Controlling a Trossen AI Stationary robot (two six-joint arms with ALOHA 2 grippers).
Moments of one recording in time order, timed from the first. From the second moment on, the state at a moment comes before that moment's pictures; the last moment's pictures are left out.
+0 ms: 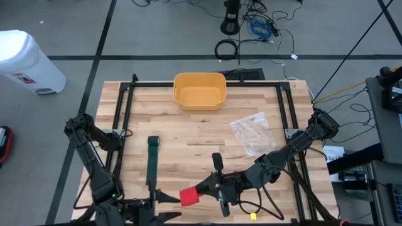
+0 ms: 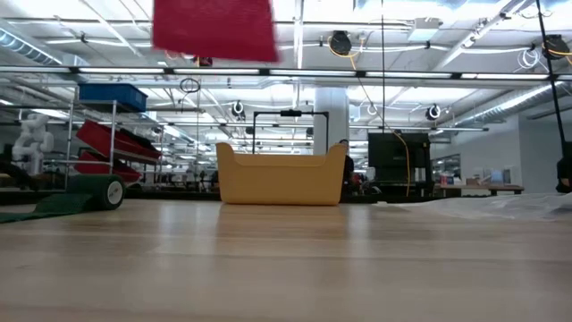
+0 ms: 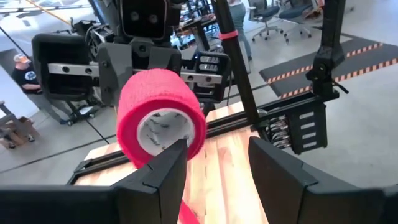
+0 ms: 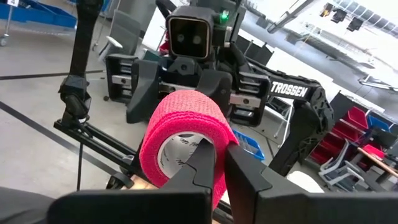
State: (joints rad) left arm -0.98 1.63 1.45 -0.01 -0.97 0.17; right arm 0.60 1.70 1.45 0.31 0.40 -0.46
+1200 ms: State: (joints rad) left arm -0.94 1.64 1.45 0.05 -1.11 0.16; right arm 0.59 1.70 1.45 0.32 0.45 -0.46
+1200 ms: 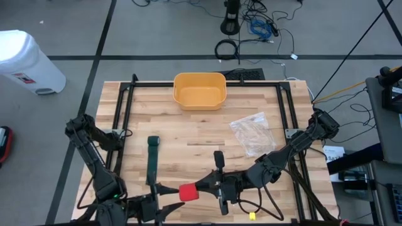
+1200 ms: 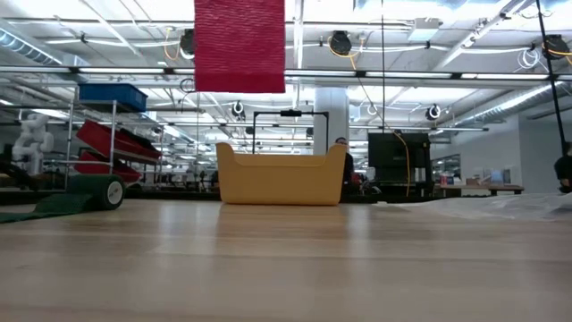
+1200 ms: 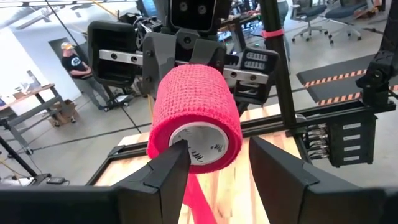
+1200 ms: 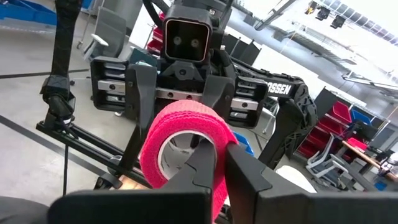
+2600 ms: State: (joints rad) left arm -0.94 1.64 1.45 0.07 -1.12 0.22; right arm 0.59 1.70 1.45 0.29 0.50 -0.41
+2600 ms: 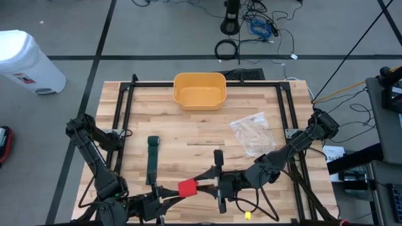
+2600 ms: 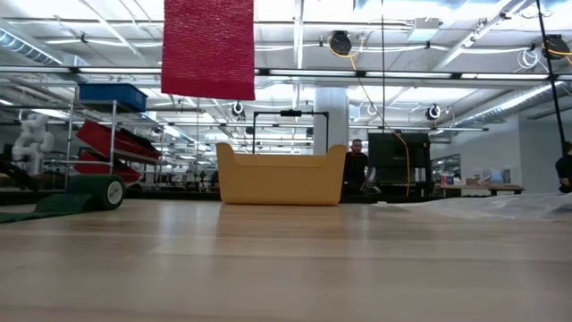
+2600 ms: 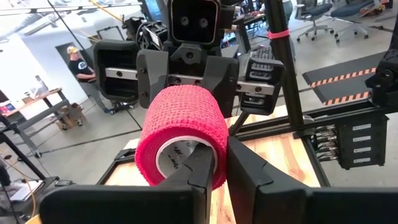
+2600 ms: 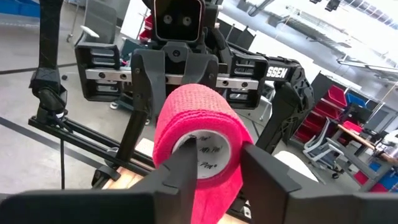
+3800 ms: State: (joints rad) left arm -1.03 1.63 1.46 0.08 -1.12 0.26; right arm 0.67 1.93 1.45 0.04 0.68 -0.12
